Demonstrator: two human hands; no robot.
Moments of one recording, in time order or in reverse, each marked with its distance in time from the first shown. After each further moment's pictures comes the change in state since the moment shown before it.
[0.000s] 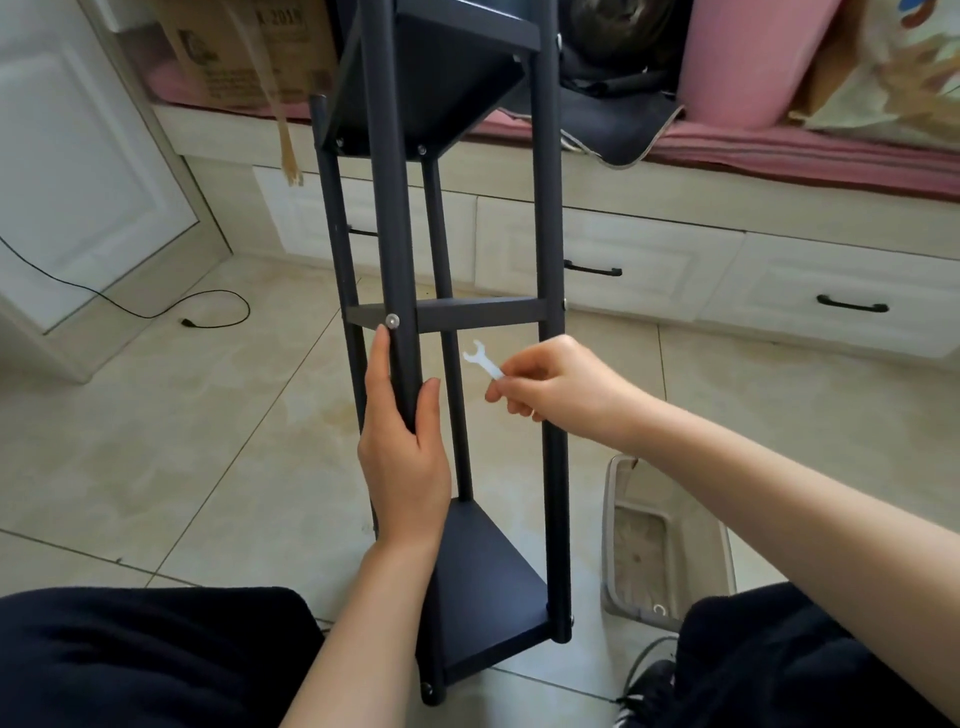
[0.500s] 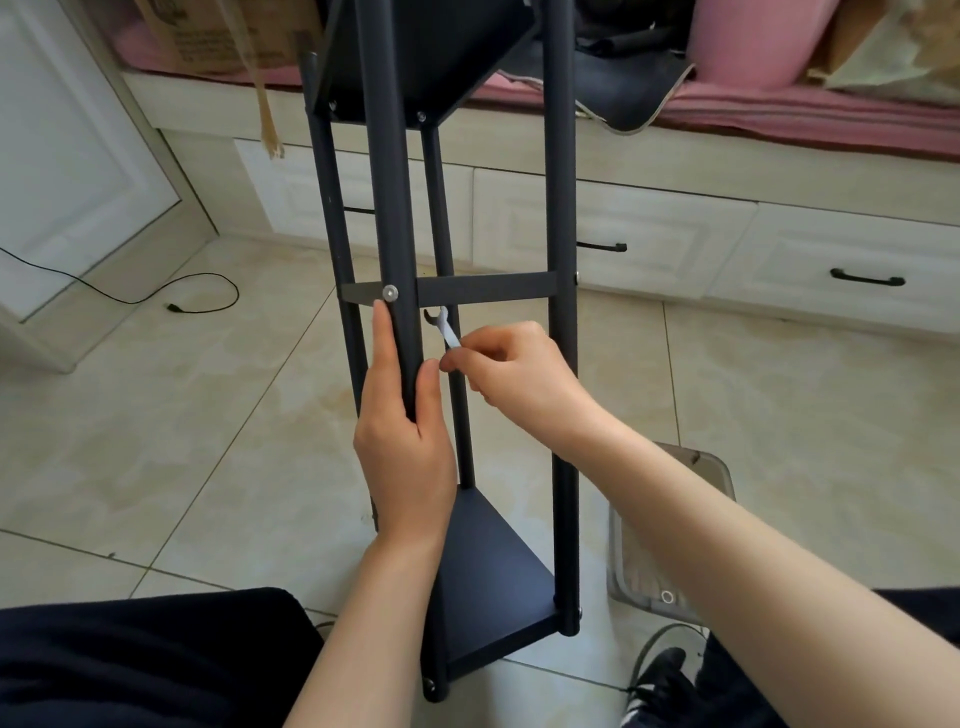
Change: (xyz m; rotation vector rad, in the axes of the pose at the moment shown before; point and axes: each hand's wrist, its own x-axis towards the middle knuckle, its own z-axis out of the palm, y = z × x) left_hand 0.004 0.001 0.006 0.049 -0.009 0.053; right_hand 0.024 -0.001 0.045 0.205 0.188 -0.040
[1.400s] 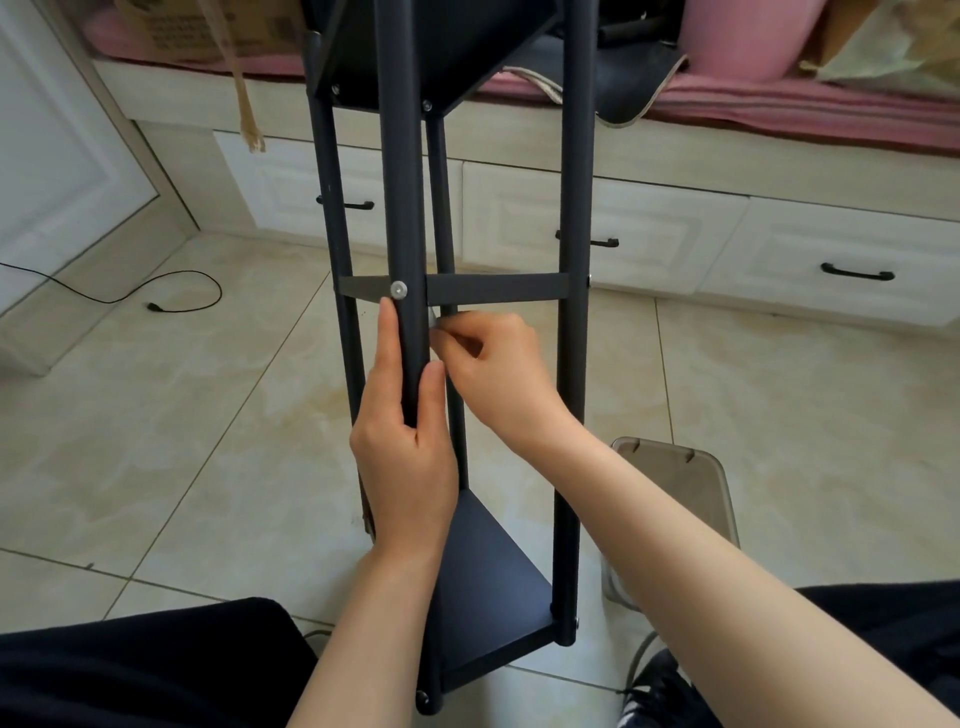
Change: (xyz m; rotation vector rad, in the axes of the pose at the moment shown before) left_hand 0.000 0.003 0.006 -0.081 -0.041 -0.016; right_hand 0.009 -0.002 0.015 0.040 0.131 -0.121
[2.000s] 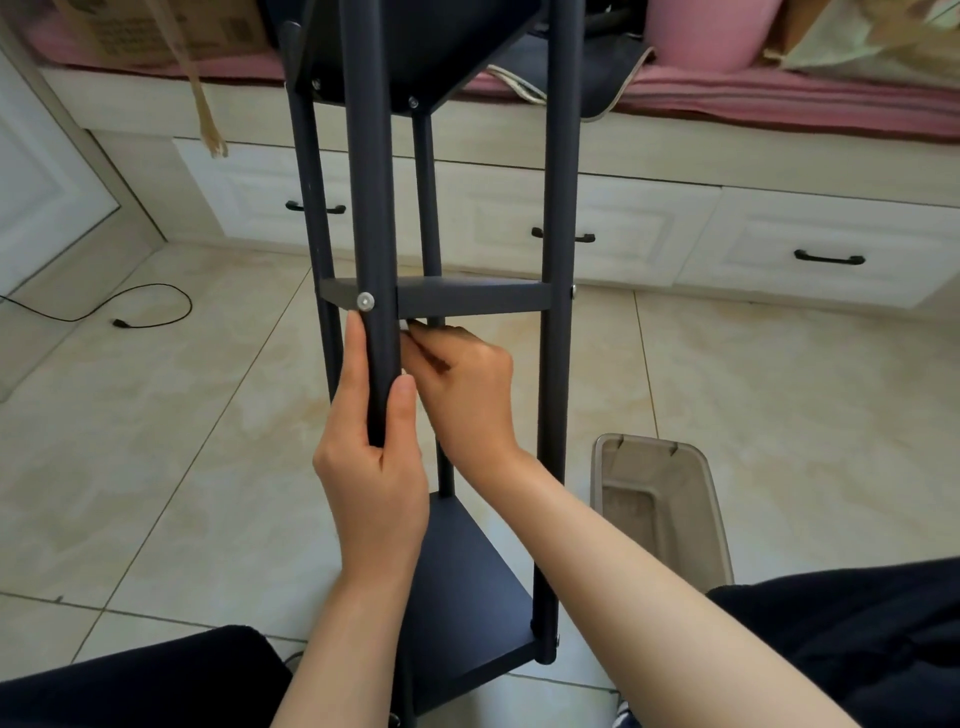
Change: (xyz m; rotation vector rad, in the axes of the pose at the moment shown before) left_hand -0.002 -0.001 -0.001 -0.053 0.004 0.000; right_hand 0.004 0.040 0.030 -0.004 0.330 -0.257
